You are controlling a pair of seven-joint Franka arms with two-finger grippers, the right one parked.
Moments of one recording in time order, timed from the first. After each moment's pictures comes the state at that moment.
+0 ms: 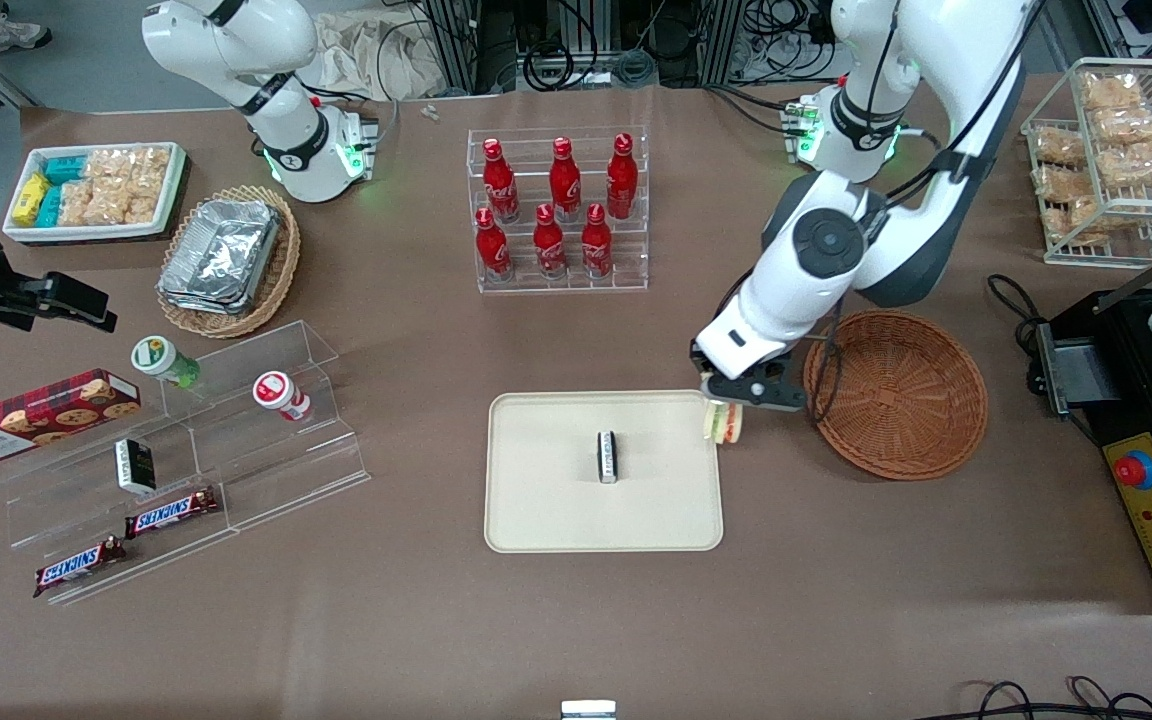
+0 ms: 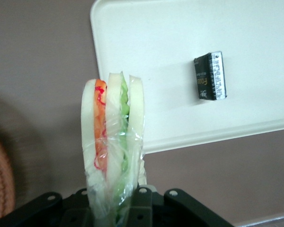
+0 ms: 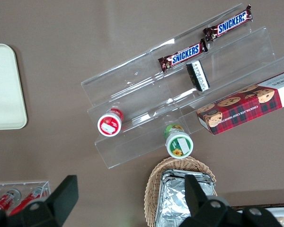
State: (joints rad) arm -0.08 0.33 -0.48 -1.94 0.07 2.32 -0.45
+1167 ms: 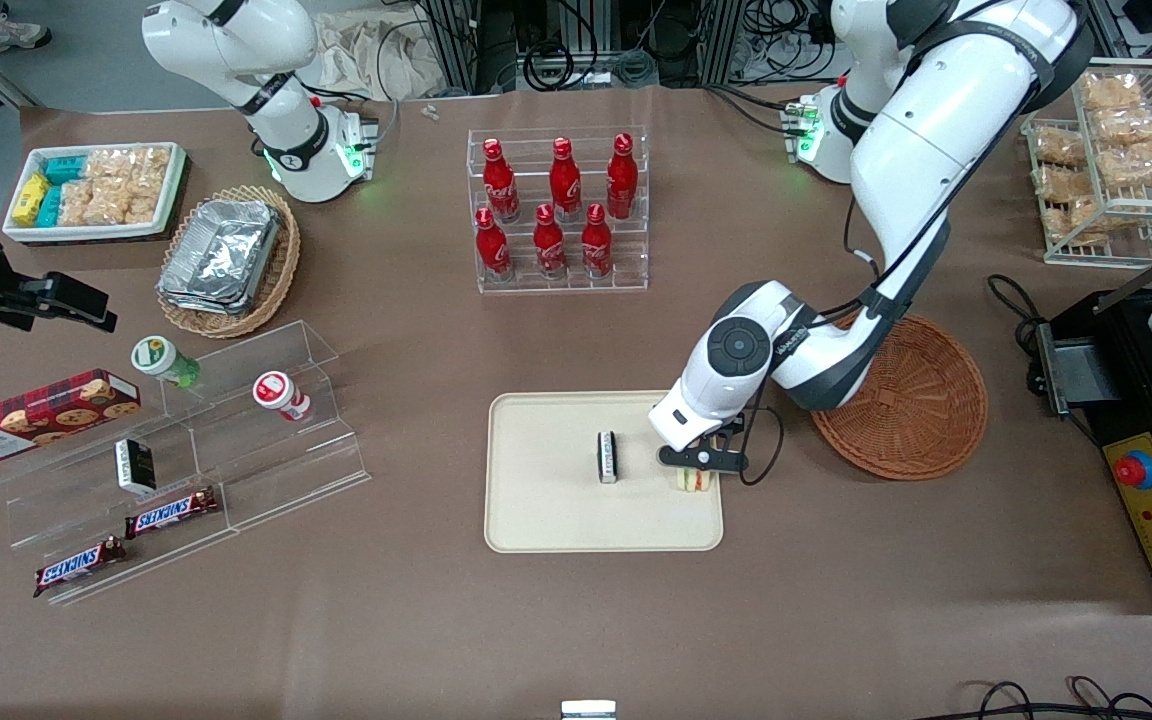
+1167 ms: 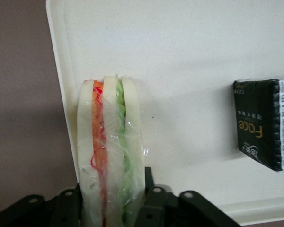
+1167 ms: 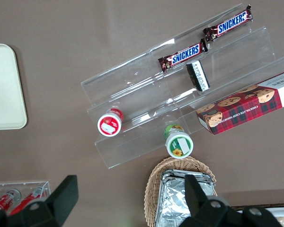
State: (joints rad) arm -0.10 0.72 -0.51 -1.72 0.42 2.38 -0.69
